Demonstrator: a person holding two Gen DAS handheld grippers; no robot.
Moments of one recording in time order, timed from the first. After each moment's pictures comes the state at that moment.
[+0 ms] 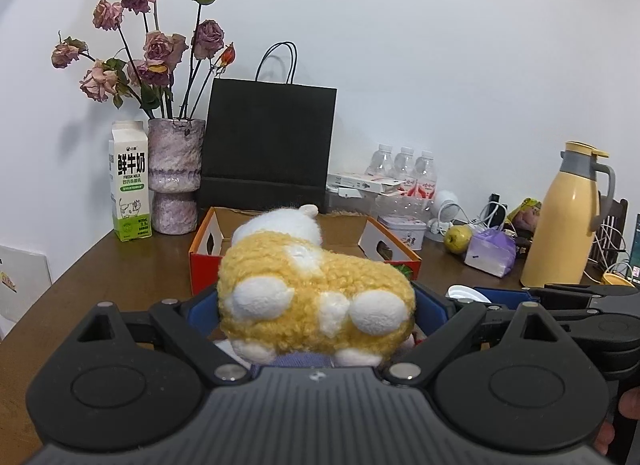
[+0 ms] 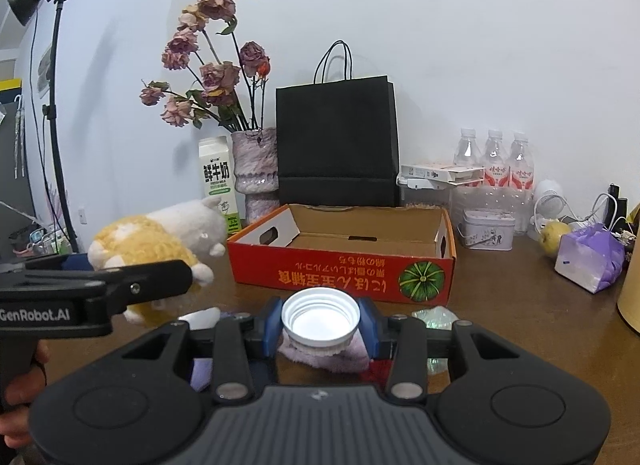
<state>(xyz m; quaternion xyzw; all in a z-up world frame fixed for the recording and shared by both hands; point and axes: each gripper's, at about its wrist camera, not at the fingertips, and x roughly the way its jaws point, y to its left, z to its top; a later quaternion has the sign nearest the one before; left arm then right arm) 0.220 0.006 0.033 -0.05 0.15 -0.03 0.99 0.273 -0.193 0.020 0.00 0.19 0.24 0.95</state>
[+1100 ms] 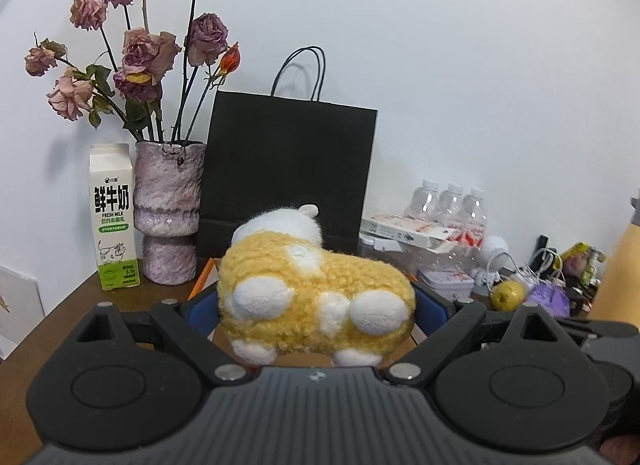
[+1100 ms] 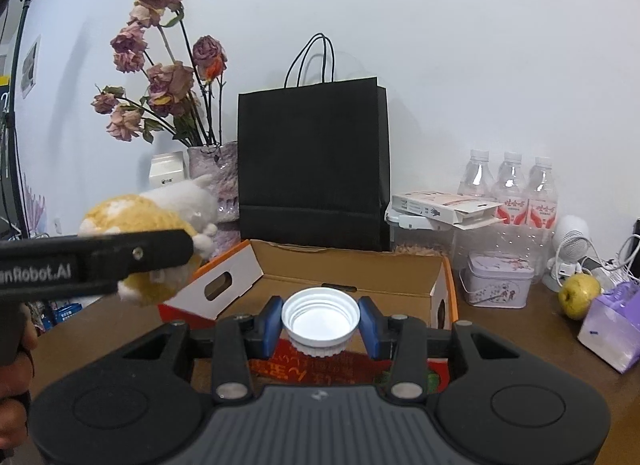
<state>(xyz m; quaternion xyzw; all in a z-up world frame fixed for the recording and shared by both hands) 0.368 0.018 0.058 -0.06 0.13 0.01 0.99 0.420 -0.159 0.032 -0.02 0.17 0.24 0.96</state>
